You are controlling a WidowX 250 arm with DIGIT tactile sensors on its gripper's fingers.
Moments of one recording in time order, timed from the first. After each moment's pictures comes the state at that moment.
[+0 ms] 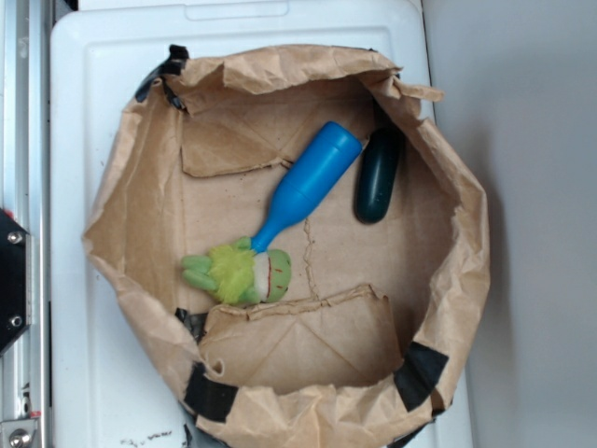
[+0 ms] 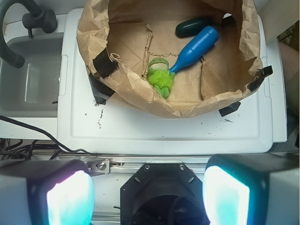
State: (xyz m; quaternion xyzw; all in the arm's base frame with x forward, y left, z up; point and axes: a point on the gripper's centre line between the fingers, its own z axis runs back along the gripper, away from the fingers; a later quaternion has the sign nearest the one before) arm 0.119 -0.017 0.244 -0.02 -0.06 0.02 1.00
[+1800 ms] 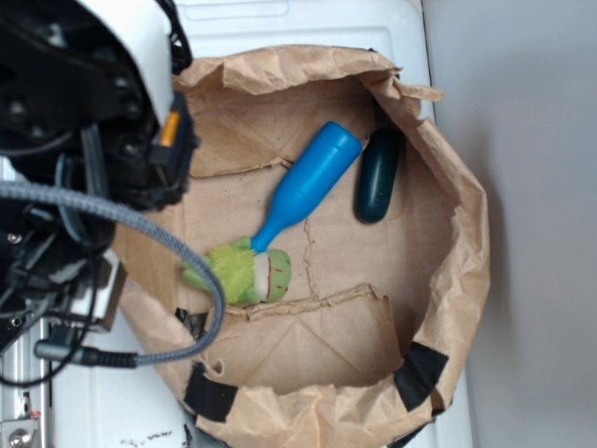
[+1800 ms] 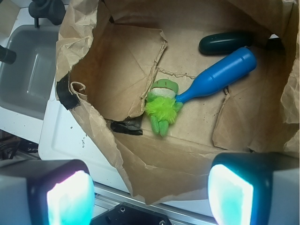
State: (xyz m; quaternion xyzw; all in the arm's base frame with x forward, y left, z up) arm 0.184 0.024 0.188 -0.08 -0.04 -0.09 0.99
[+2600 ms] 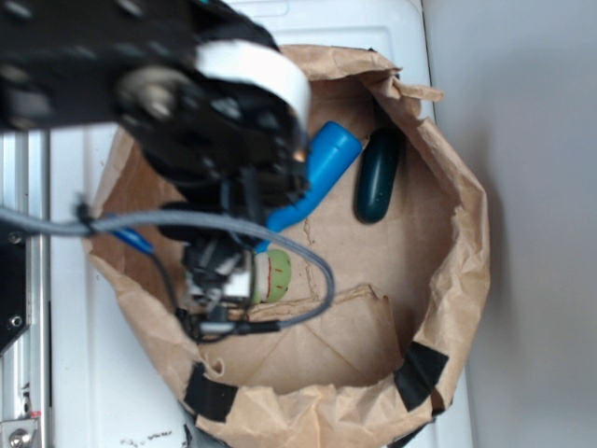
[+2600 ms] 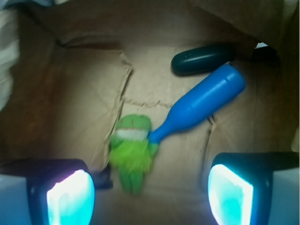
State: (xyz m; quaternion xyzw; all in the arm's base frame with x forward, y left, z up) arm 0.238 0.033 0.125 -0.04 -0.07 -0.02 1.00
